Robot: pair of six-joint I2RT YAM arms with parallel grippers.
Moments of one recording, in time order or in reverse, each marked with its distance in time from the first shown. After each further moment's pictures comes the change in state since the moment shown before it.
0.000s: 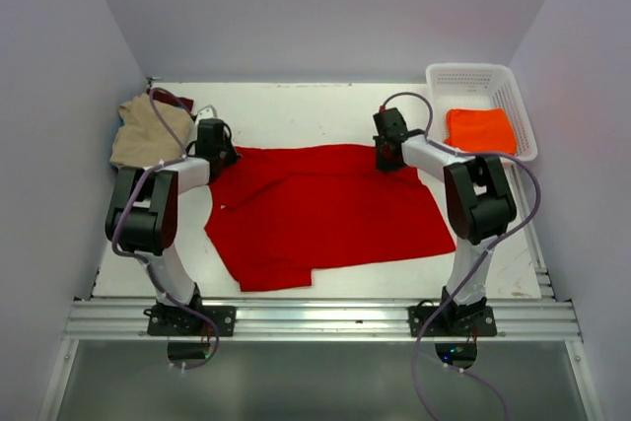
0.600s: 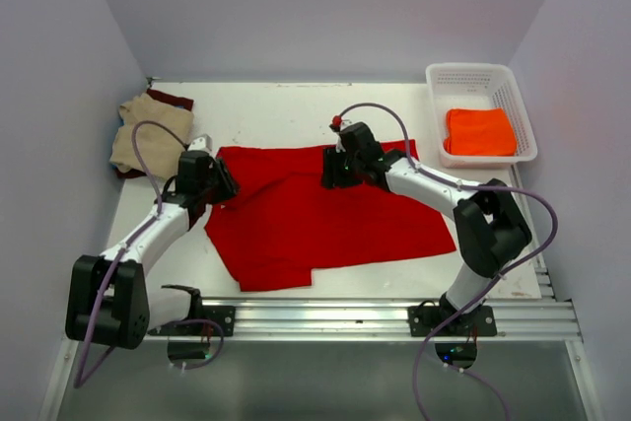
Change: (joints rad) left arm -0.022 -0.538 -0.287 -0.245 0.159 0.028; right arm 0.275 -0.240 -0.119 0.122 -0.304 0.093
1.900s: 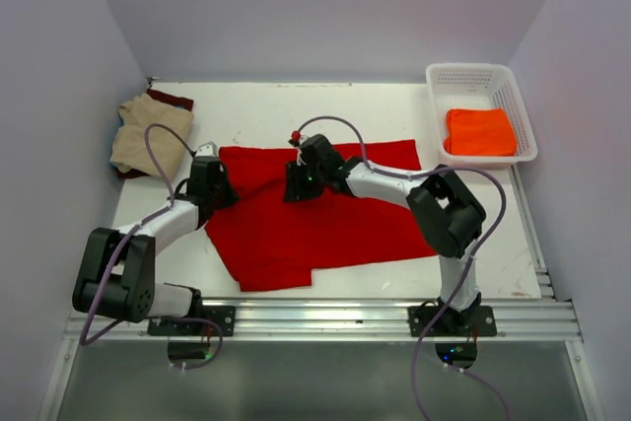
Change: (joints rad) left arm -0.037 0.088 -0.095 0.078 -0.086 -0.027; right arm 0.151 0.234 0.097 0.130 -0.141 0.113
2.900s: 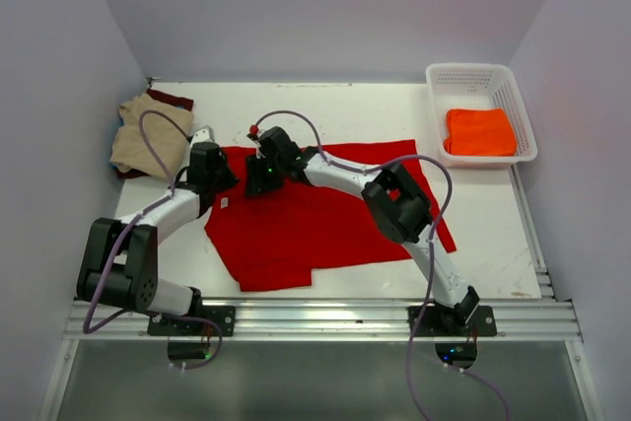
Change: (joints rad) left arm 0.009 0.068 0.098 0.068 -0.050 -0.018; right arm 0.089 0.391 0.534 -0.104 -0.049 0.012
